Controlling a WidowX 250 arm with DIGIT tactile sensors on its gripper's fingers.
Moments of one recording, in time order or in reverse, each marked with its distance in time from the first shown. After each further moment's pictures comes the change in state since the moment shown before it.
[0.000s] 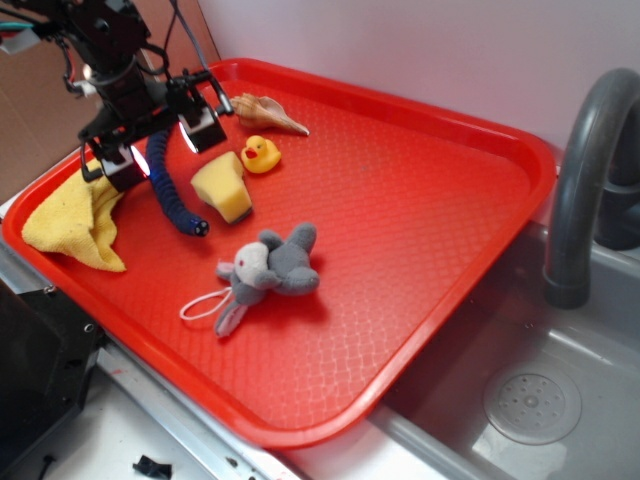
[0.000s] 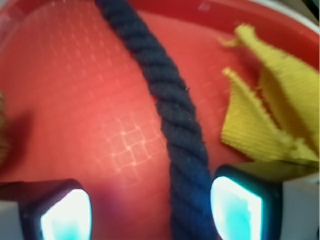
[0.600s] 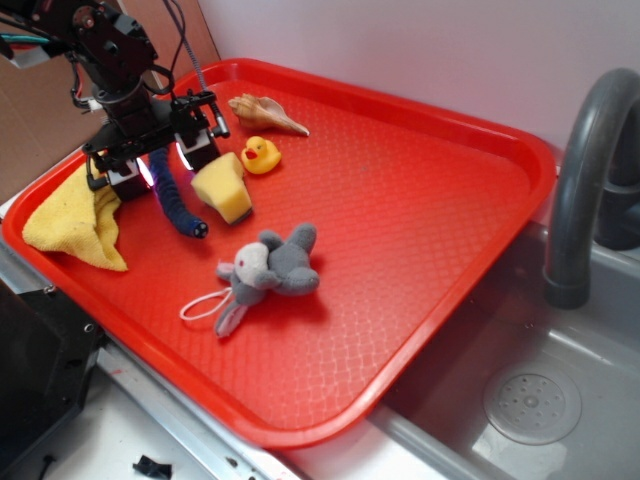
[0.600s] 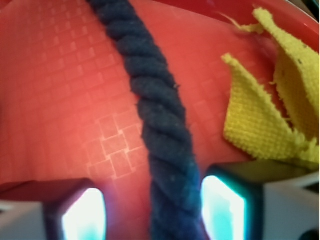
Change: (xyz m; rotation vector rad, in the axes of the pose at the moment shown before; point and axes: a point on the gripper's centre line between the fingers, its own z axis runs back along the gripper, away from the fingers) arm 0.000 0.001 -0.010 0.006 -0.008 -0.020
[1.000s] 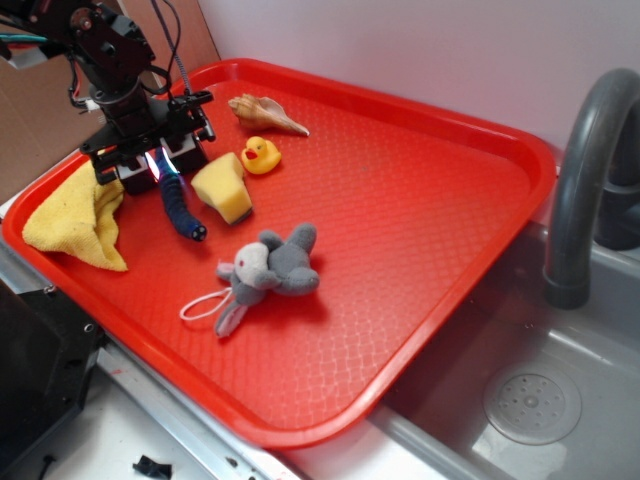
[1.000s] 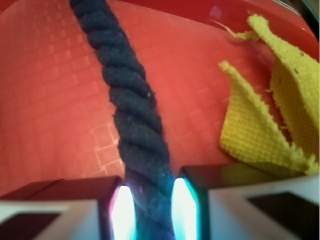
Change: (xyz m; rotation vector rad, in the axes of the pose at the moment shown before) arm 0.002 0.002 -0.001 0.006 -0.005 0.009
